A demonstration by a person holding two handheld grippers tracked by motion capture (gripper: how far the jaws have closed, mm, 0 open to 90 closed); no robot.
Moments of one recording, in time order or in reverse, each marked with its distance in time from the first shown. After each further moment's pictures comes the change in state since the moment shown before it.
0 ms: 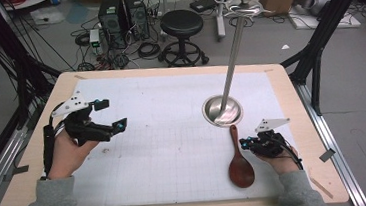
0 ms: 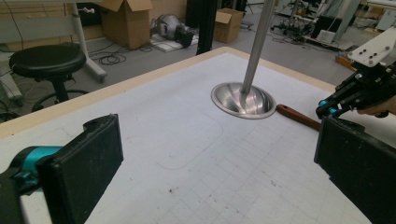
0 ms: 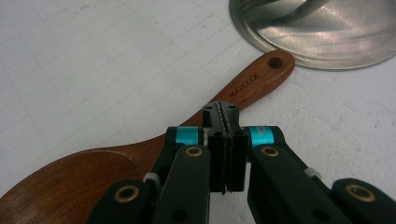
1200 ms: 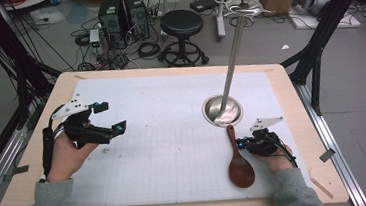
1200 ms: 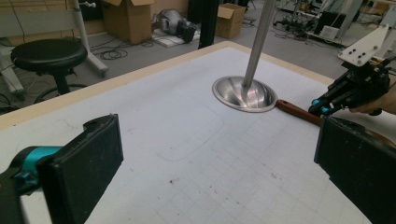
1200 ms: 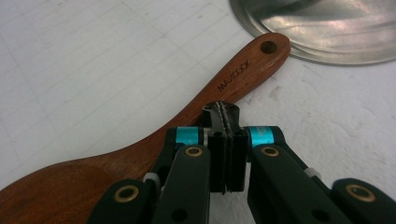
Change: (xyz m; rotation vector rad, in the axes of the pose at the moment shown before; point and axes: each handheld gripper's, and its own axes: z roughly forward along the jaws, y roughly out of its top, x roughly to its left) left arm -0.001 -0.005 -0.003 0.018 0.009 -0.004; right arm -0.004 0.001 0.018 0.024 0.014 0.006
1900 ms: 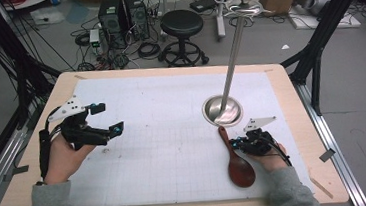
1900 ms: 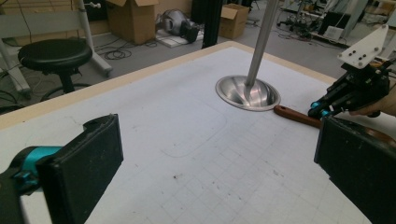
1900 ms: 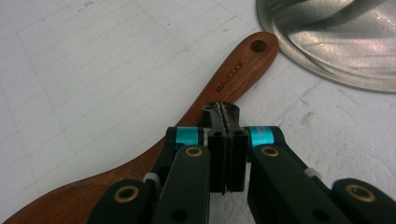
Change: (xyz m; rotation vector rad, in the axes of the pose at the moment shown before) left arm 0.000 -0.002 -0.007 -0.003 0.015 0.002; right arm 0.008 0.009 0.011 -0.007 0.037 -0.036
